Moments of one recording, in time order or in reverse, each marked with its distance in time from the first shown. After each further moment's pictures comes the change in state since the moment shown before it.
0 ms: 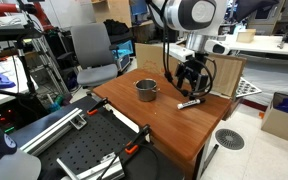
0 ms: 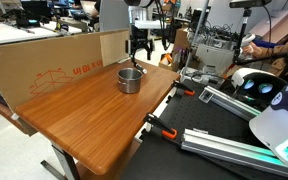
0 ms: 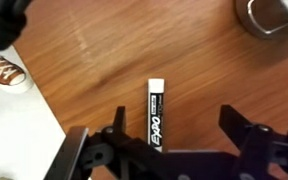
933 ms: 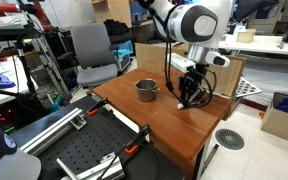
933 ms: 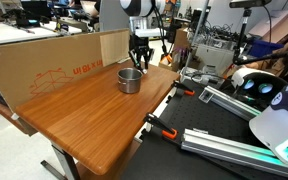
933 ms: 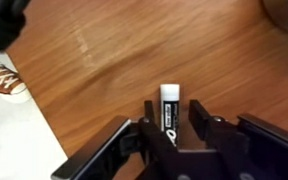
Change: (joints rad) arm -0.010 0.084 -0.005 0.040 0.003 0.002 0.010
